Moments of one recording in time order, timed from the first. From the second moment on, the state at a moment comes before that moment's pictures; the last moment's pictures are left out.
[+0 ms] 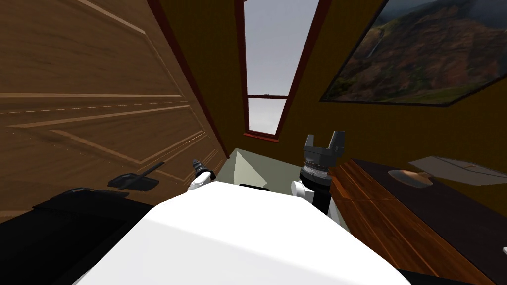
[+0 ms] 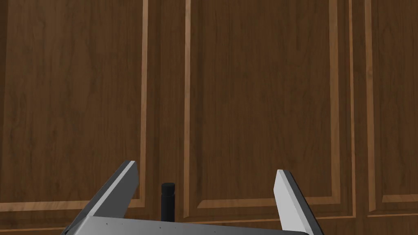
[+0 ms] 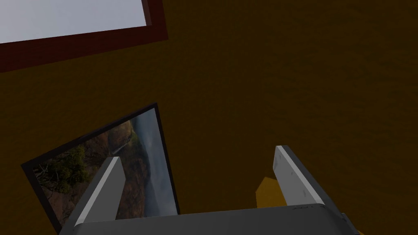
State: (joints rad) arm 0.26 0.48 -0.06 -1.31 -1.27 0.88 2.12
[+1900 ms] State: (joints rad) arm 0.27 0.57 0.04 -1.24 -1.28 0.93 2.17
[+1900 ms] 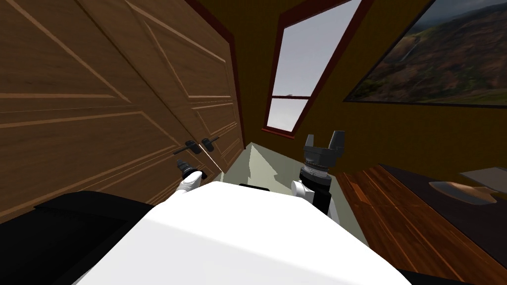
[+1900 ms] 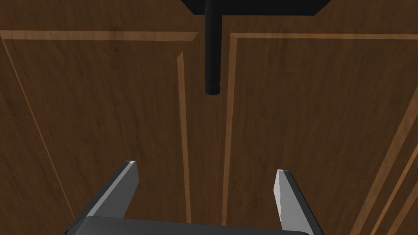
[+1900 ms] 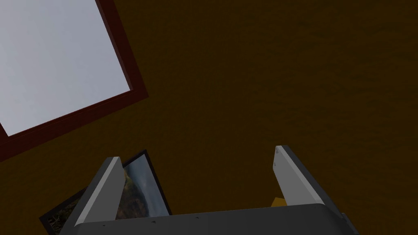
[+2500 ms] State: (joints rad) arm 0.27 0.58 0.05 -1.23 -1.26 0.91 2.15
